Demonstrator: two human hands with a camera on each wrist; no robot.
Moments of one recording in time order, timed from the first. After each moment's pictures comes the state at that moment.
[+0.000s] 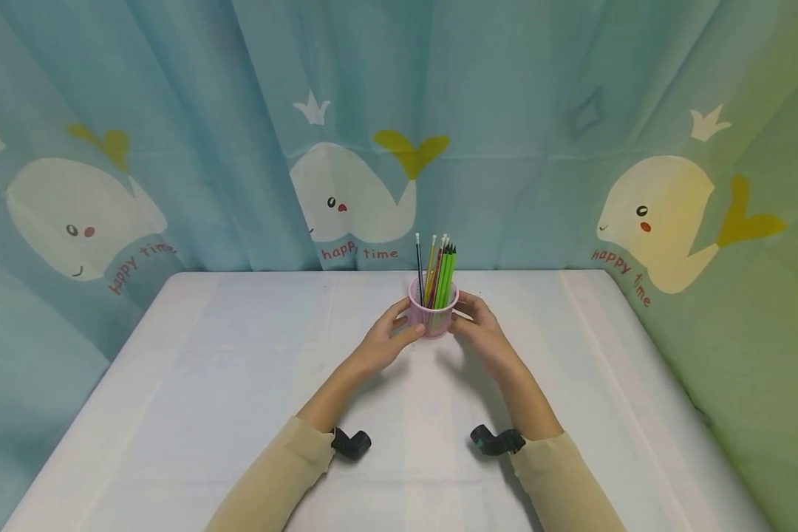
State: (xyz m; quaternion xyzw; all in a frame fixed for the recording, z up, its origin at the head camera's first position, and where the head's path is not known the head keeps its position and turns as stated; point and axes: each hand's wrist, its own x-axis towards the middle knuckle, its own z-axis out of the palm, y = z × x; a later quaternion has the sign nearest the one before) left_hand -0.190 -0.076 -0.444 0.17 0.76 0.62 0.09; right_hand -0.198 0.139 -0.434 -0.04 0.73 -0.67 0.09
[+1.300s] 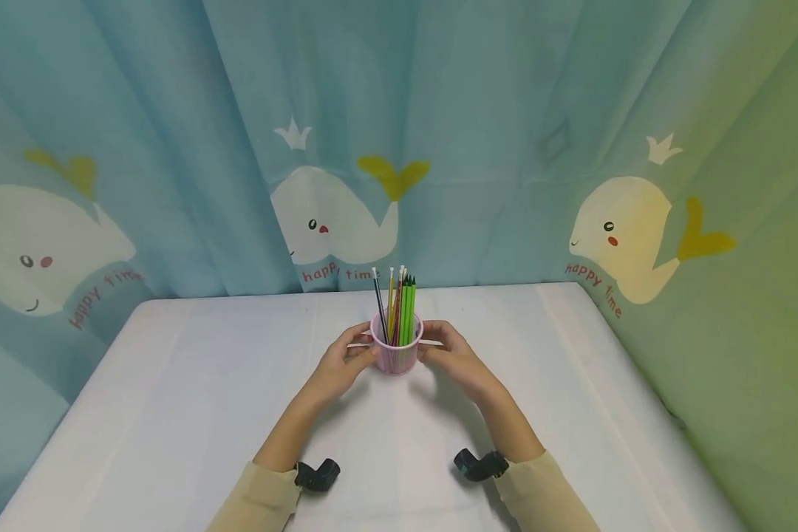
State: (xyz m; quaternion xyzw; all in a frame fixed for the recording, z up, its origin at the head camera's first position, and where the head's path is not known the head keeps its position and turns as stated) left_hand -0.184 -0.118 -0.450 0.12 0.78 0.61 0.07; right_hand -0.186 0.121 -0.433 -0.09 0.75 -0.64 0.12
